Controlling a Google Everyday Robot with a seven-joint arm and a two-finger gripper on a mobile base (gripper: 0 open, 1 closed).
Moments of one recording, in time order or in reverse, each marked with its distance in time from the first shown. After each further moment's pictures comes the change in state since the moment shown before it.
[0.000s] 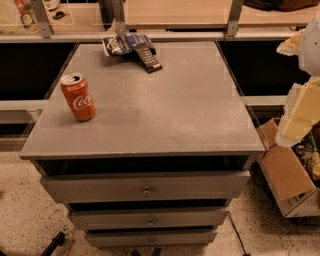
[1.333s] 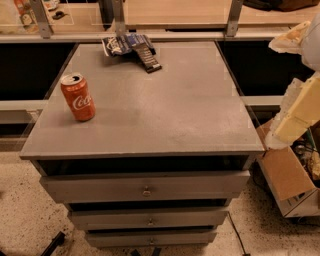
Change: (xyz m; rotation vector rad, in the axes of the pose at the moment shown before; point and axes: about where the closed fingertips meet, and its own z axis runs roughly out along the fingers) arm -0.032 0.021 -0.020 -0.028 -0.193 0.015
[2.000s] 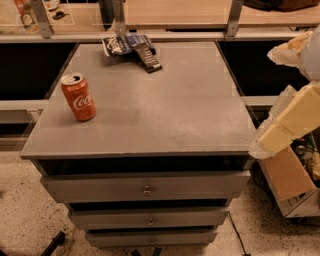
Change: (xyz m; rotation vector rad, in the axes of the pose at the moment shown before) arm -0.020 0.027 0.000 -0.015 -0.125 0.144
